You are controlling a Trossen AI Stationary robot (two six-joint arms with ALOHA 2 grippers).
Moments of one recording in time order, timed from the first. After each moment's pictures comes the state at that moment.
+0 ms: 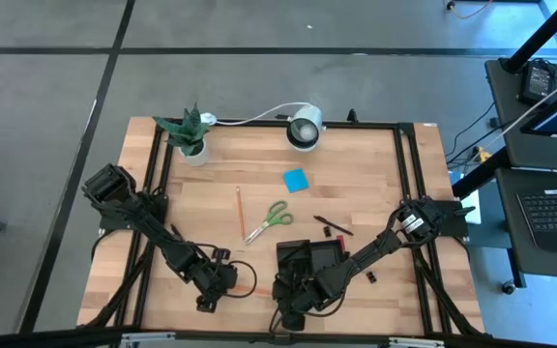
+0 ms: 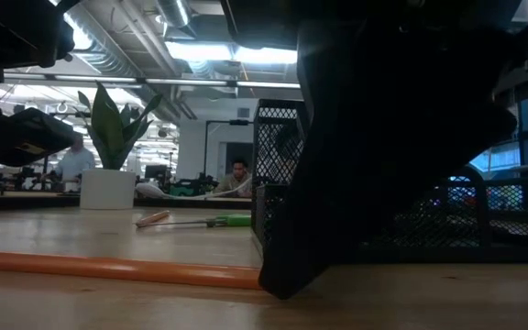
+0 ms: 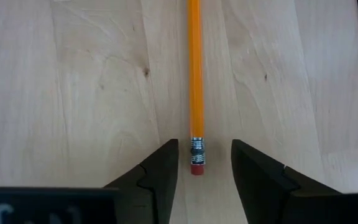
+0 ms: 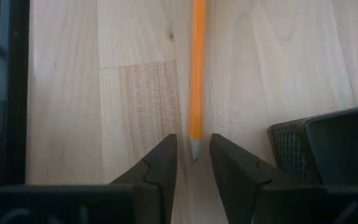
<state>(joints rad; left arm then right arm) -0.71 1.72 0.85 -0.26 -0.11 -0.59 0.59 2.26 1.60 -0.46 0.23 0.65</state>
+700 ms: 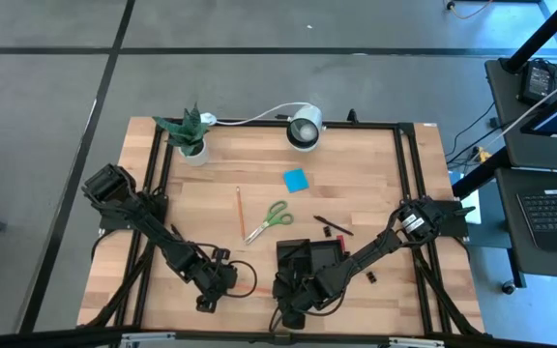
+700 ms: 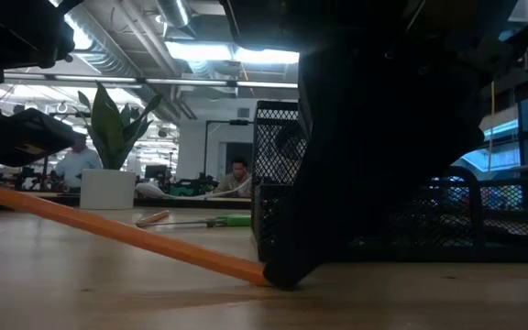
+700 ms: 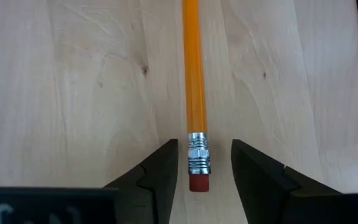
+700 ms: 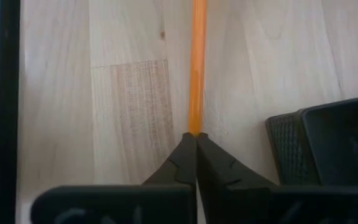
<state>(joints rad) -0.71 1.72 0.85 -0.27 -0.10 -0.59 0.59 2.26 1.60 -0.47 0.23 0.65</state>
